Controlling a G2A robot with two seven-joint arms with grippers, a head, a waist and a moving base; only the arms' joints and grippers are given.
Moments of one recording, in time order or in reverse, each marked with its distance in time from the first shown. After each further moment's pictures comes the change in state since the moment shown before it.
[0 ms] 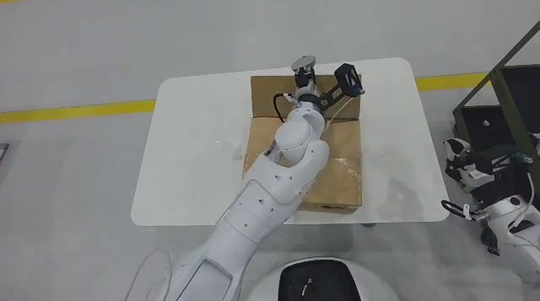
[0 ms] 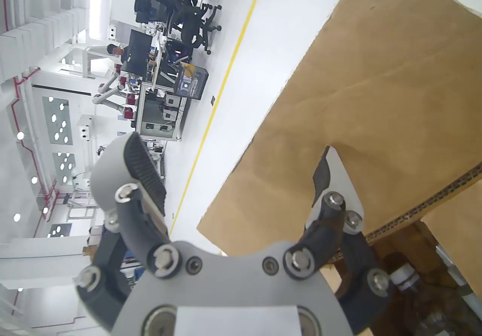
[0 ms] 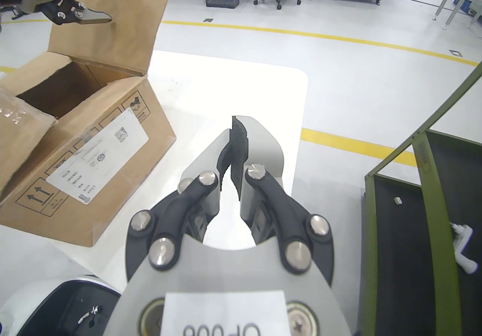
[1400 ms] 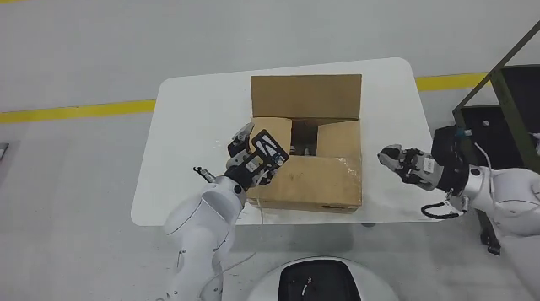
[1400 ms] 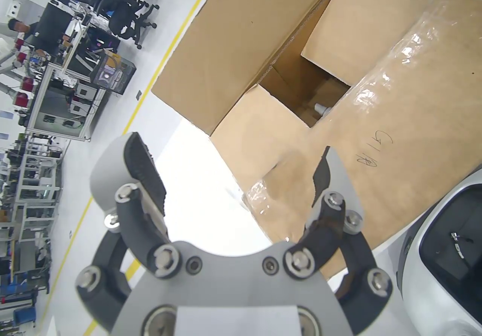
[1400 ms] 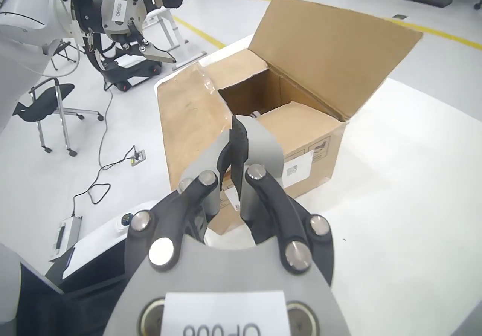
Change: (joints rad) left arm 0.693 0.142 -0.520 -0.935 -0.239 -0.607 -0.025; right arm 0.340 0.080 -0.202 0.109 0.484 -0.517 0.543
